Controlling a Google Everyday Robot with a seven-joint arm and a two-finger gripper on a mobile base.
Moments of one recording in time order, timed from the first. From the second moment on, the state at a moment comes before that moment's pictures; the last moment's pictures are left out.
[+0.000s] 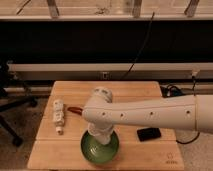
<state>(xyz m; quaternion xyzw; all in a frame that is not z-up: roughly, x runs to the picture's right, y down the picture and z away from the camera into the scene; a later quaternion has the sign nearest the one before) 0.004 0.217 0.683 -0.31 -0.10 -0.40 0.85</state>
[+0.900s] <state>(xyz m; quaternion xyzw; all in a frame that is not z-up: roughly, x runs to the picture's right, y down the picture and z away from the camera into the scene) 0.007 0.217 0.685 -0.31 -0.10 -0.41 0.85</state>
